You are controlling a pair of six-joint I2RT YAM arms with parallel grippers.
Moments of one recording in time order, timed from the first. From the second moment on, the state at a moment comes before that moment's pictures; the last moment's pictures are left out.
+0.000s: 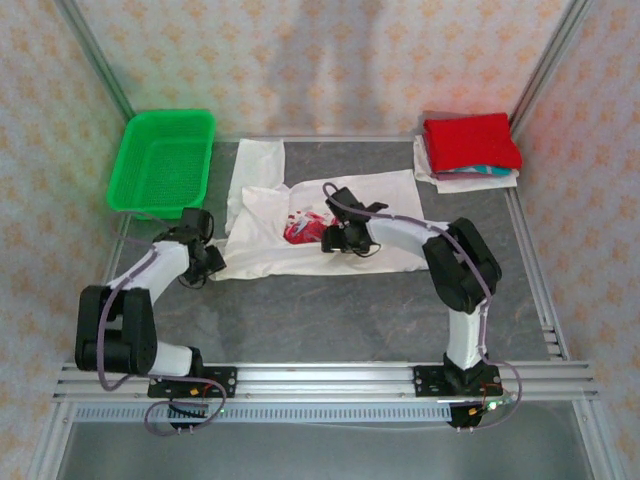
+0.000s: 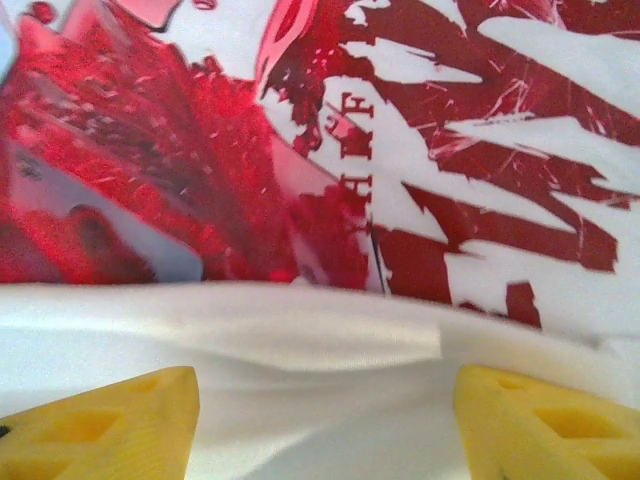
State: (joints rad) left arm 0.01 1.36 0.77 -0.66 -0.10 -0.57; right arm 0.64 1.90 1.29 -0.55 -0.03 0.59
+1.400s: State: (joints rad) left arm -0.20 1.30 0.58 -0.51 -0.06 -0.78; right arm 0.55 1.62 0.88 -0.59 0.11 0.75
